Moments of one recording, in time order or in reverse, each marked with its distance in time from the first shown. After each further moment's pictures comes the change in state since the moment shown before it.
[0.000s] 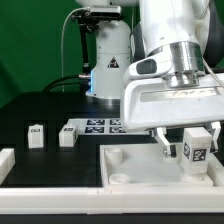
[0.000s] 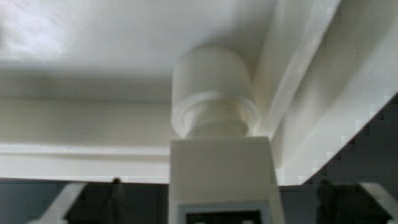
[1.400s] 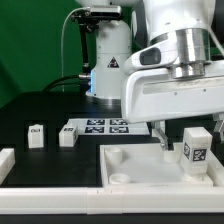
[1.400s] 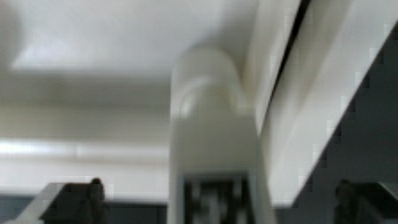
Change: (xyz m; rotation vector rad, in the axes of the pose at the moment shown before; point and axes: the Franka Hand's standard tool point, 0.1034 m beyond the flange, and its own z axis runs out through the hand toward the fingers) arm 0.013 0.001 -0.010 0.023 -0.161 0.004
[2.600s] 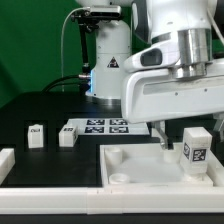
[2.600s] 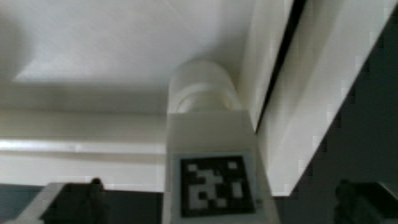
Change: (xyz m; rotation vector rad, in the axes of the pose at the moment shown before) arm 0.002 -0.003 -0.005 0.018 -0.115 0.005
